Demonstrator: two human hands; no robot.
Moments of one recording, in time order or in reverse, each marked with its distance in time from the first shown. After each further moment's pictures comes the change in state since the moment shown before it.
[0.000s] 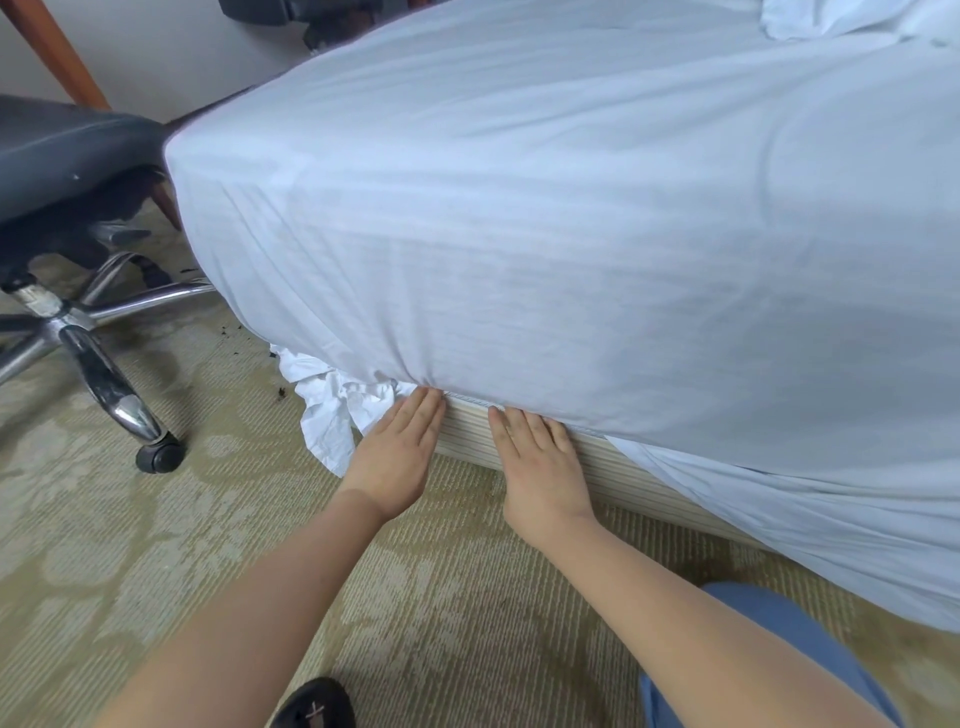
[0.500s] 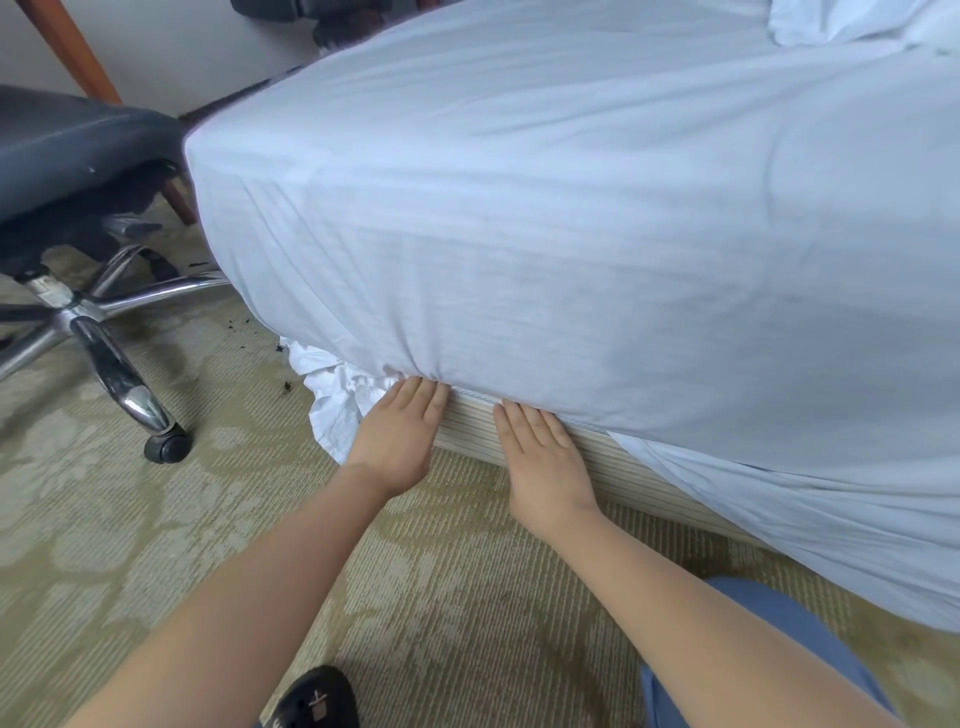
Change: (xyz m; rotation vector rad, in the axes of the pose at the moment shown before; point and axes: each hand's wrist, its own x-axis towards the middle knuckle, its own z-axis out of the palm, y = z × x) left_hand 0.007 -0.007 -0.014 -0.067 -0.143 -0.113; right_hand -0.002 0.000 -0.004 -0.066 -0.039 -0.051
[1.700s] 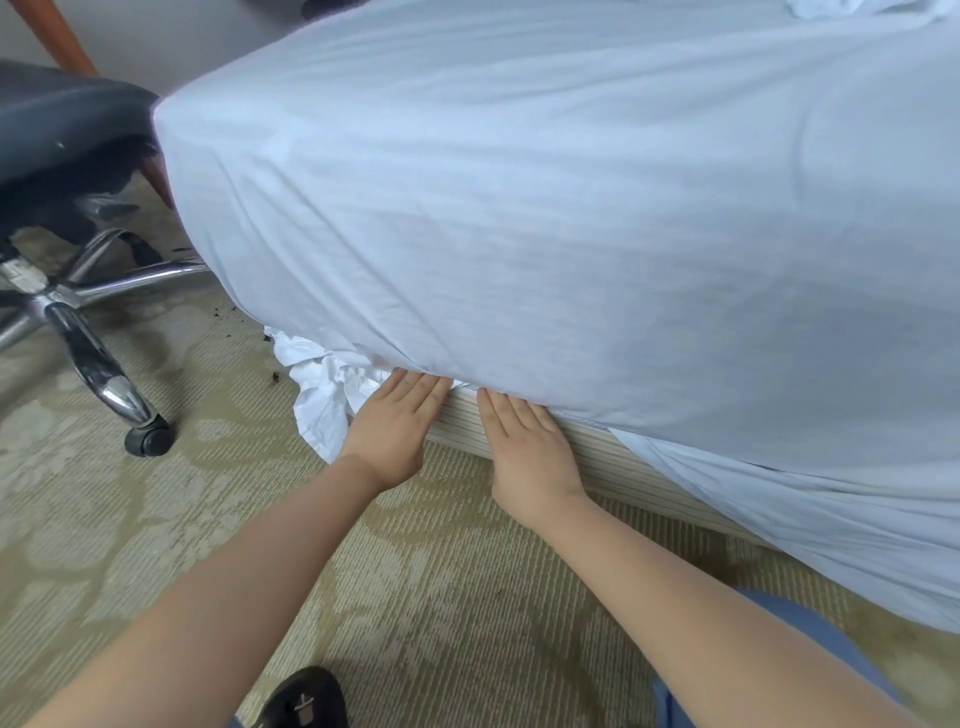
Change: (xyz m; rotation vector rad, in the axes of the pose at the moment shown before) left_hand 0.010 -0.007 0.019 -0.044 0.130 0.123; right_hand 0.017 -0.003 0.000 0.061 0.040 -0.039
